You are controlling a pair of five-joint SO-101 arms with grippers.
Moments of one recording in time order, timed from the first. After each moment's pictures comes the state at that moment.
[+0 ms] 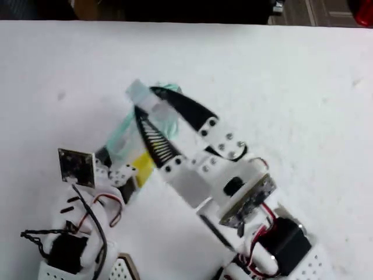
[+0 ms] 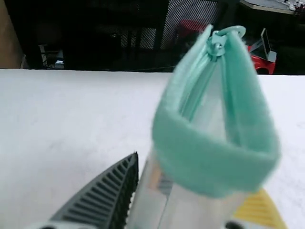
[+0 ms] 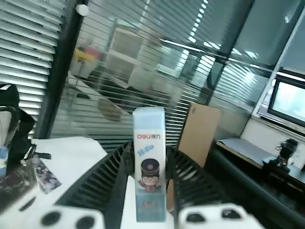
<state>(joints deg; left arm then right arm) 11.2 -104.7 79.9 51.8 10.9 -48.3 -63.1 29.6 28.8 20.7</state>
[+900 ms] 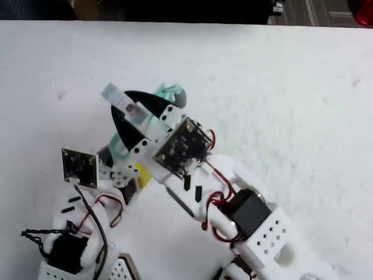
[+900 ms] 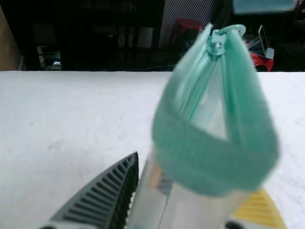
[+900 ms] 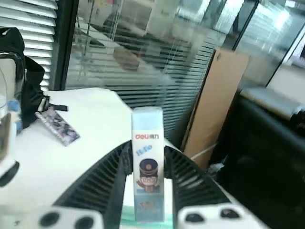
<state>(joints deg) 11.8 -104.7 79.9 51.8 10.2 -48.6 -52.5 34.3 27.7 16.3</state>
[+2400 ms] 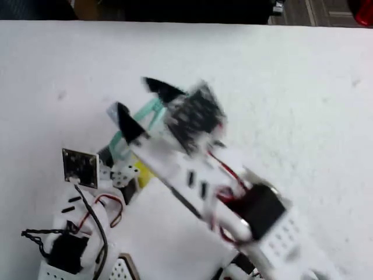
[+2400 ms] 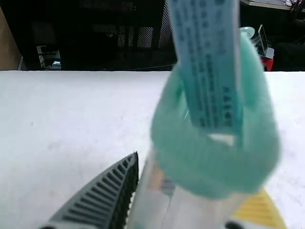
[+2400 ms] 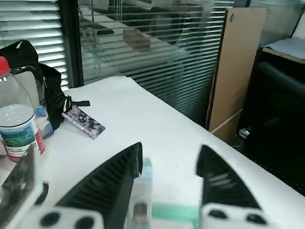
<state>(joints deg) 11.8 -104.7 79.9 51.9 10.2 -49.4 -43.0 12.0 48.5 7.2</state>
